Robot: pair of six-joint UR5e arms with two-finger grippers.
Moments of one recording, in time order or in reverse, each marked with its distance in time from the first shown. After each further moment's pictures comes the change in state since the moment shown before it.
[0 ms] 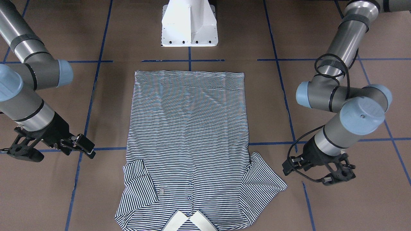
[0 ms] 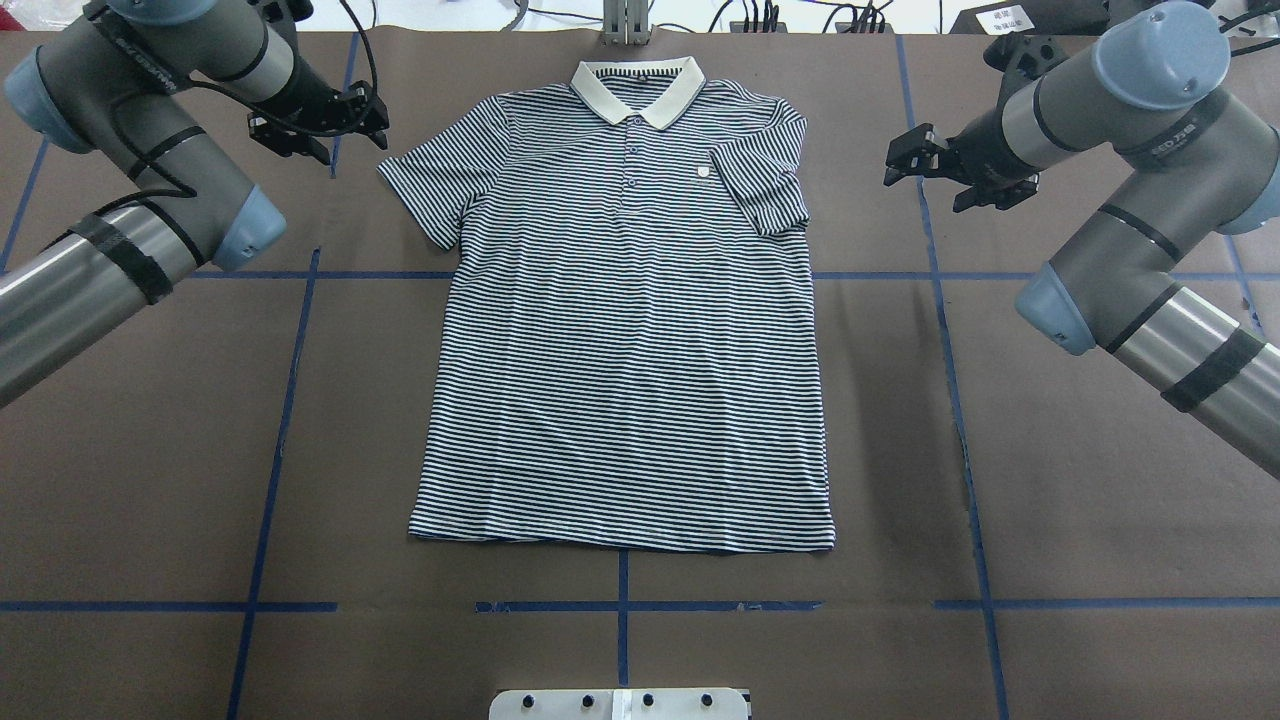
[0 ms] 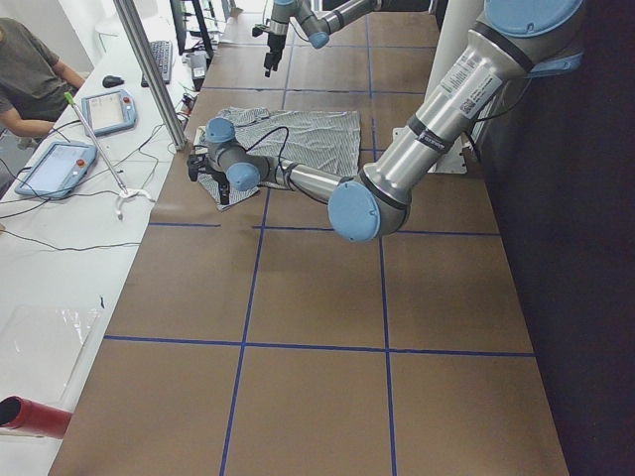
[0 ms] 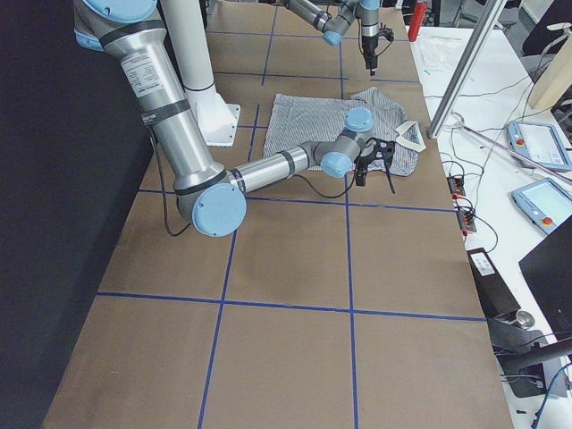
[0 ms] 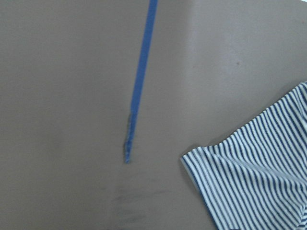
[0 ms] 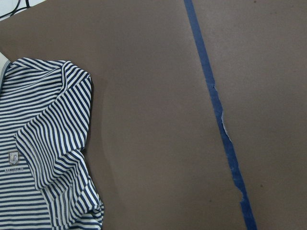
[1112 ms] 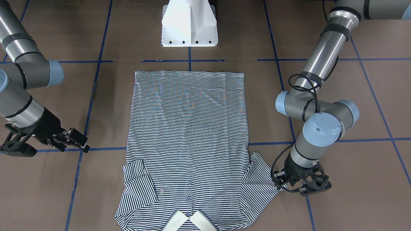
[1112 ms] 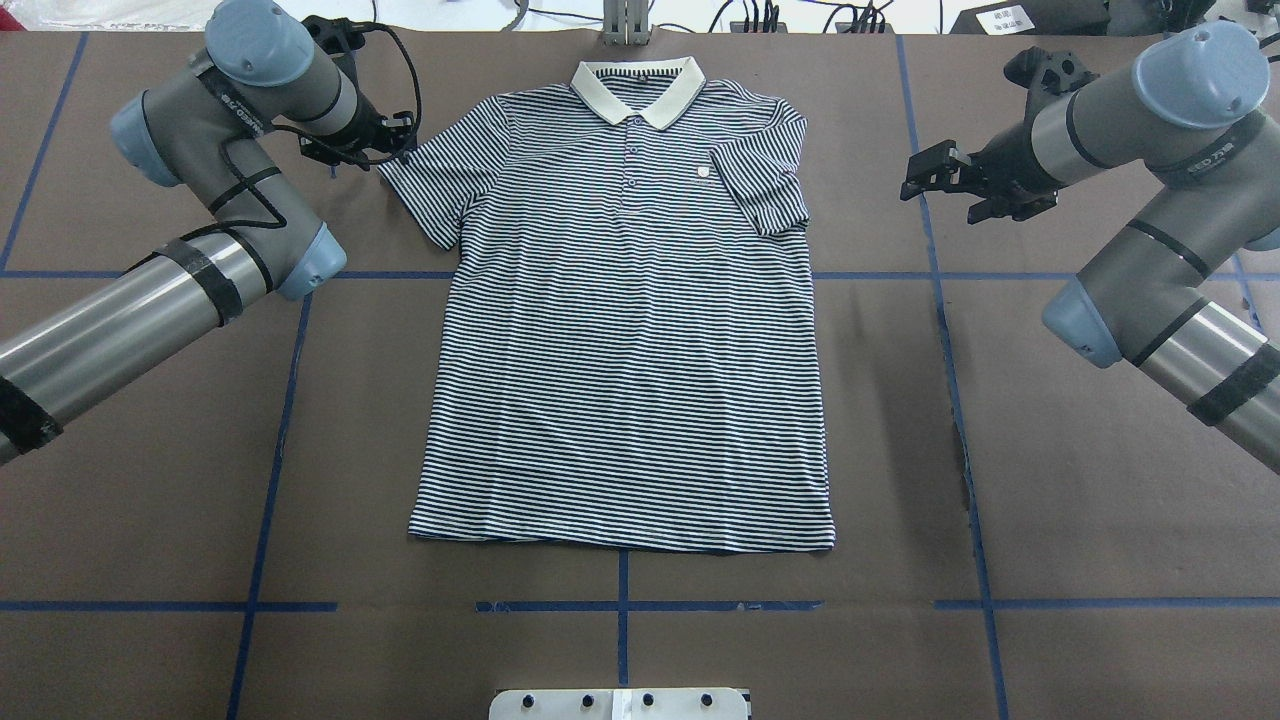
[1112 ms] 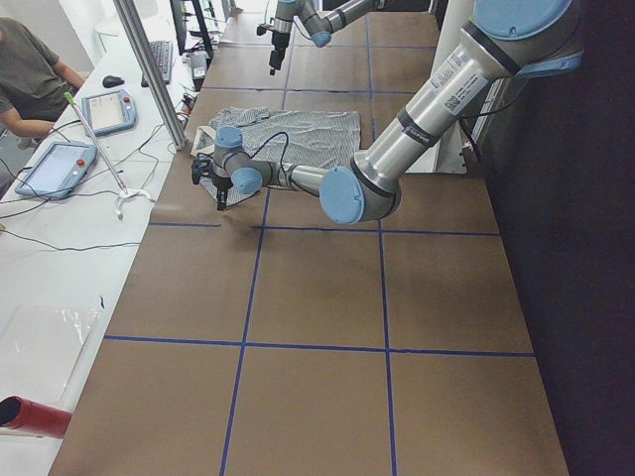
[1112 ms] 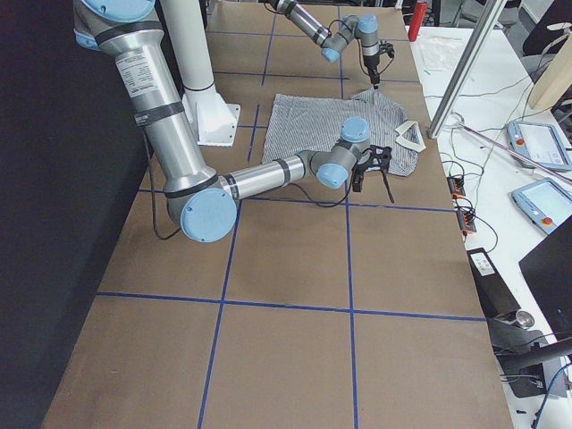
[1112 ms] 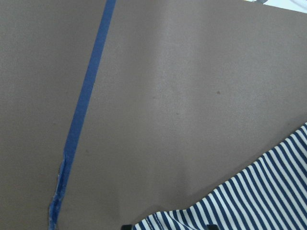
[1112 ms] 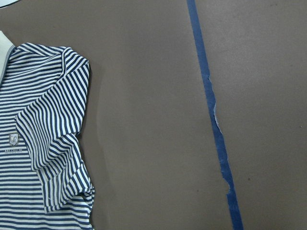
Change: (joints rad) left arm 0.071 -0.071 0.167 -0.085 0.185 0.001; right arm 0.006 -0.036 -0.003 0.081 0.028 -0.024
